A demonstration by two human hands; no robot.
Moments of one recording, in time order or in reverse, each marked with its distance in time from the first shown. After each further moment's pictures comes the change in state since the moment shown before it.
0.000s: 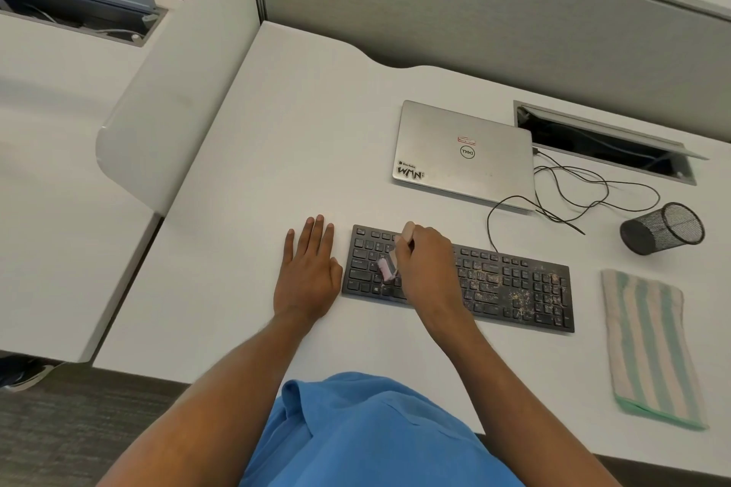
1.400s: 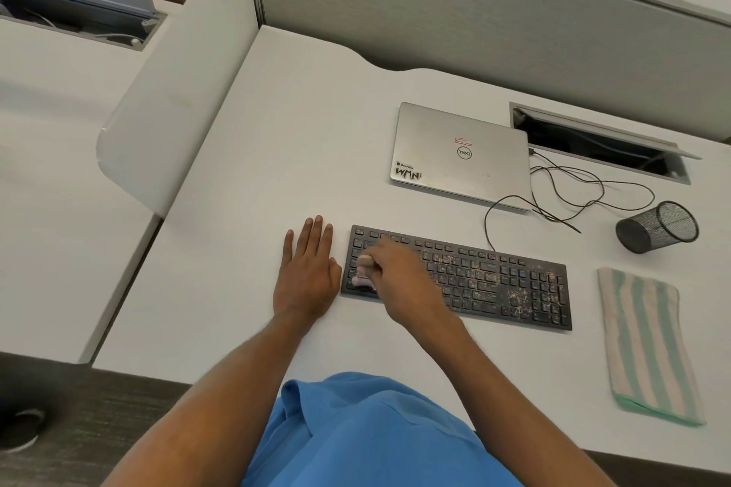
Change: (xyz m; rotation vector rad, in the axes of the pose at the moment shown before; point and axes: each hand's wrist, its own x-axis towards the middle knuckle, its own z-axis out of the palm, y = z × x) left_hand 0.001 0.001 -0.001 0.013 0.018 0.004; right_hand -0.012 -0.013 0.007 0.048 -0.325 -0.176
